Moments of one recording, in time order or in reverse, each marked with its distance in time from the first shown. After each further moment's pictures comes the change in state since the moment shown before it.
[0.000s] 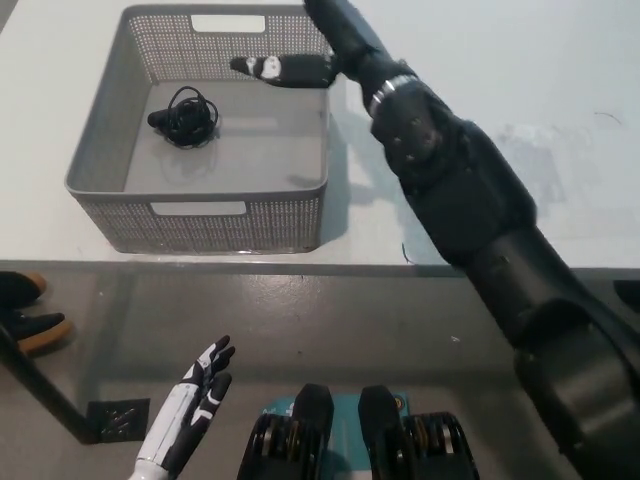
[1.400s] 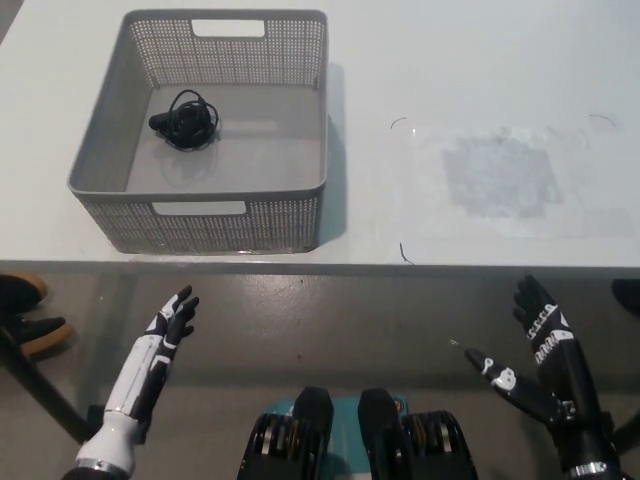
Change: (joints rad) left_arm -0.099 0.010 0.106 0.004 -0.049 0.044 -0.003; right_arm 1.047 -0.059 -0.230 -0.620 0.486 -0.196 0.080
